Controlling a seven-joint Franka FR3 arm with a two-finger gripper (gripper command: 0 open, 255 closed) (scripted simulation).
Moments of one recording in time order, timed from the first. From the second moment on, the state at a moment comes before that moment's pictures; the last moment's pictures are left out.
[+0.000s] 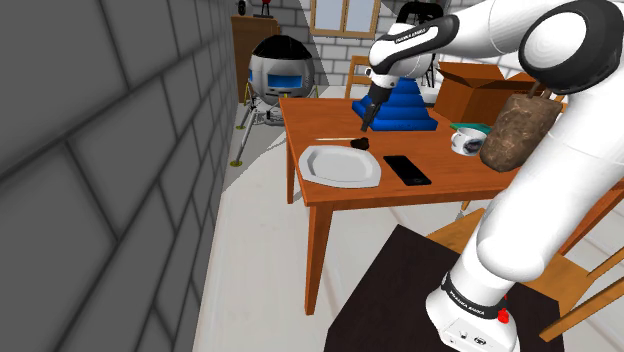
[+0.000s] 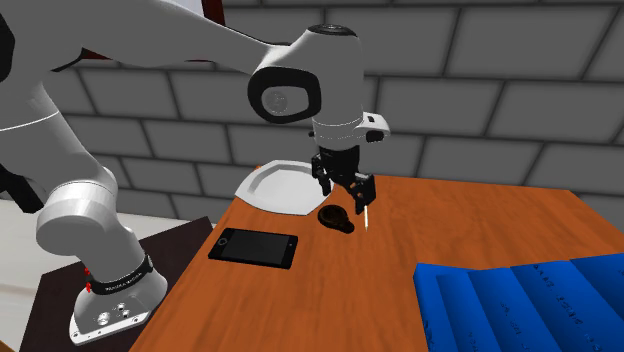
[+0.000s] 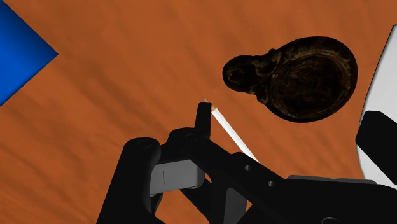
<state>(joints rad) -0.08 -0.08 -0.51 -2.05 0.08 2.10 -0.82</state>
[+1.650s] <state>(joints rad) -0.11 0.21 -0.52 -1.78 0.33 1.73 -1.41</state>
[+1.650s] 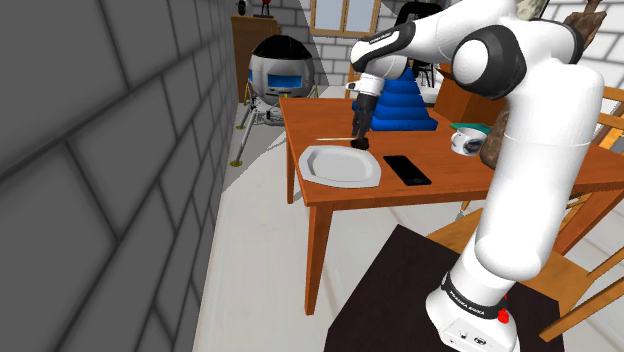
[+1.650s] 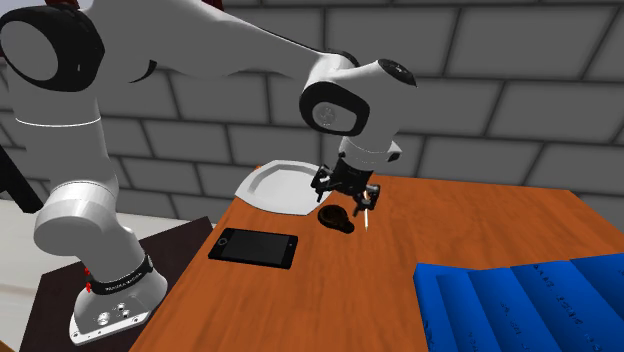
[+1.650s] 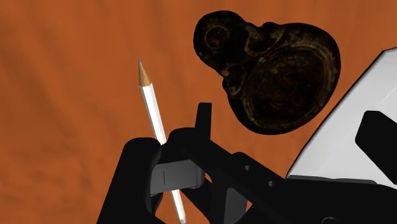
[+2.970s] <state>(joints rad) -0.10 0.22 -0.51 -1.83 0.34 1.78 -1.42</state>
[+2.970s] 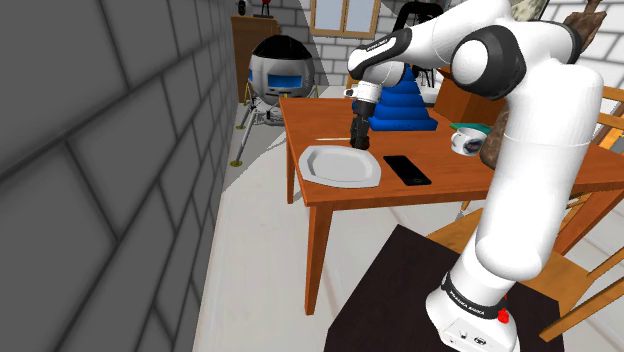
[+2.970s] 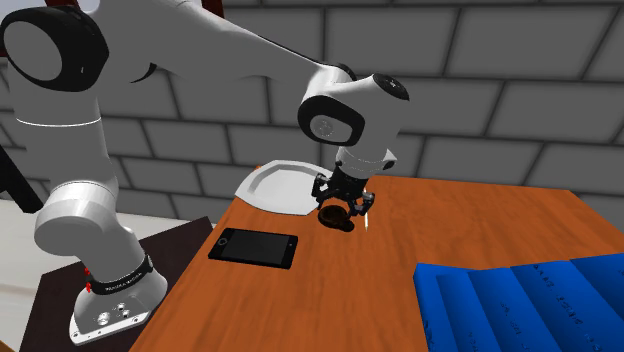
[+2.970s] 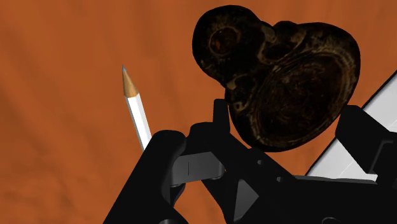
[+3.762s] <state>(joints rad) -0.10 0.18 -0.51 -1.74 0.31 1.67 -1.38</state>
